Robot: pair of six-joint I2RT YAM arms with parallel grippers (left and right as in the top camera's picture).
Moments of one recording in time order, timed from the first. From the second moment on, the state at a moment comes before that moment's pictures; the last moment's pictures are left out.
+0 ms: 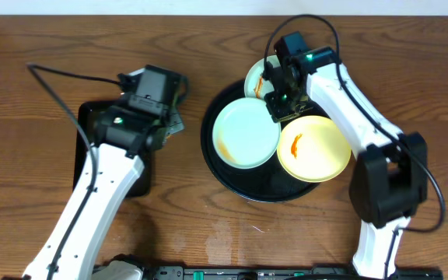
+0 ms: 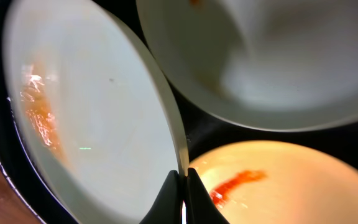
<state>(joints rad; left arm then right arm) -0.32 1.37 1.31 -1.03 -0.29 -0.67 0.38 2.04 1.75 -1.11 -0.13 -0.01</state>
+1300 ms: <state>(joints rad) -0.28 1.33 1.31 -1.10 -0.22 -0.66 0.37 2.18 1.76 -1.02 -0.05 0.08</state>
